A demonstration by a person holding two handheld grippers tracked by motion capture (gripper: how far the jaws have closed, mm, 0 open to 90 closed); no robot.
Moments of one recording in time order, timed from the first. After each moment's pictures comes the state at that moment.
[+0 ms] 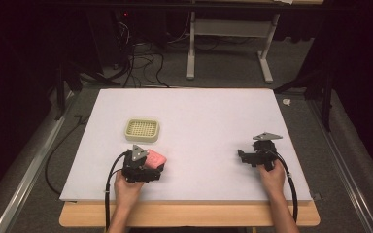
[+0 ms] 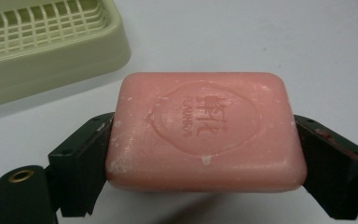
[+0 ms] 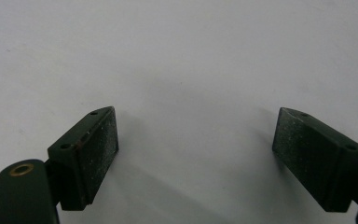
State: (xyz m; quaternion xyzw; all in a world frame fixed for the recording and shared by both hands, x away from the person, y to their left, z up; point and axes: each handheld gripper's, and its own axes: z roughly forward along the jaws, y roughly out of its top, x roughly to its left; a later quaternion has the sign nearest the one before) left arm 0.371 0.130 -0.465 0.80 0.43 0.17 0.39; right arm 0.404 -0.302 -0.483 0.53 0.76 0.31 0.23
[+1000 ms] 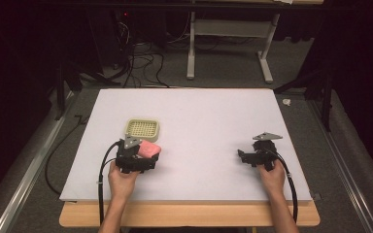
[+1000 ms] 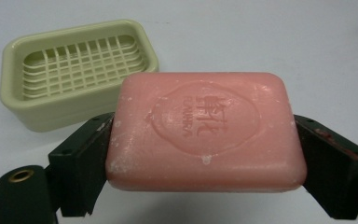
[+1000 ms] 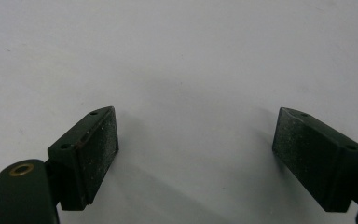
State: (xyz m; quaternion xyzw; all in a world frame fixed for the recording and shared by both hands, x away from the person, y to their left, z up) left arm 0.388 0.141 -0.432 0.78 0.45 0.18 0.39; right arm 0.404 -0.302 -0.483 0.53 0.76 0.31 0.23
